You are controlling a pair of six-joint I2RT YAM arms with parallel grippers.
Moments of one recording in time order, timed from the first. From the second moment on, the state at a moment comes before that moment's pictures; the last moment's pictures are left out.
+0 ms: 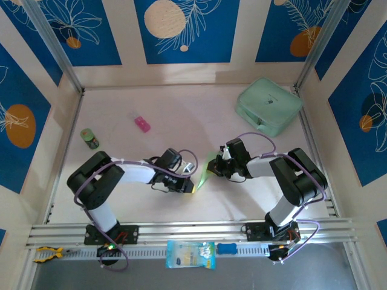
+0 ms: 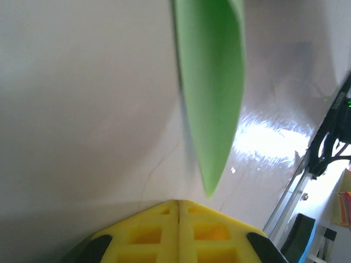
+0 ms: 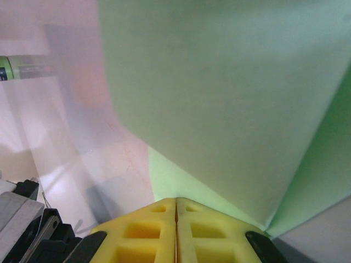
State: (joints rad) left arm -0.77 1.70 0.71 -0.09 0.66 -0.57; right arm 0.46 1.64 0.55 0.18 -0.55 0.90
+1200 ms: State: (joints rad) left arm -0.83 1.87 1.08 -0.17 0.63 -0.60; right arm 0.45 1.64 0.55 0.18 -0.55 0.90
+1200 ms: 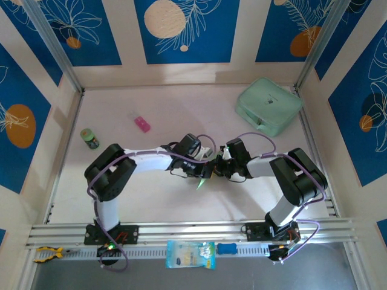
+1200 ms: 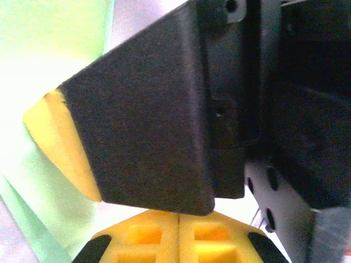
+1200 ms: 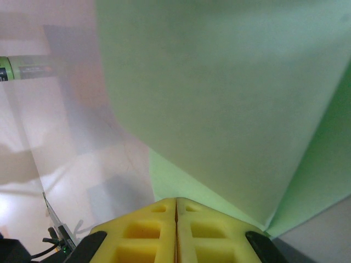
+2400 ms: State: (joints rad) left arm -0.83 1.80 0.89 -0.17 0.54 -0.54; right arm 0.45 1.64 0.55 0.18 -0.55 0.90
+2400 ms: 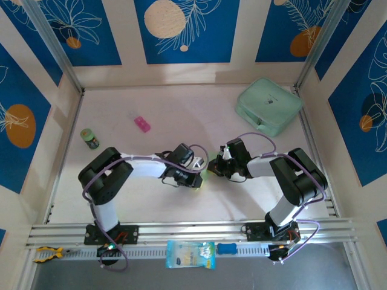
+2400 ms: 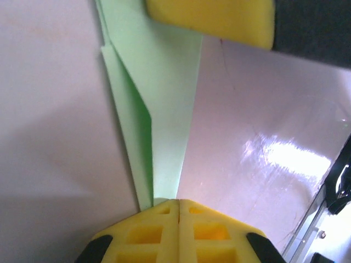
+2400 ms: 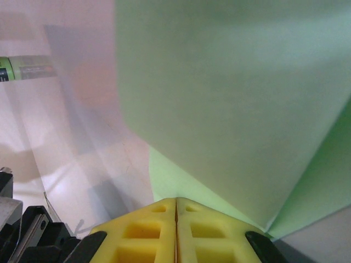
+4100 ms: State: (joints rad) left arm -0.81 1.90 0.99 -0.07 0.49 -0.63; right arm 0.37 1.56 0.55 0.11 -0.56 0.88
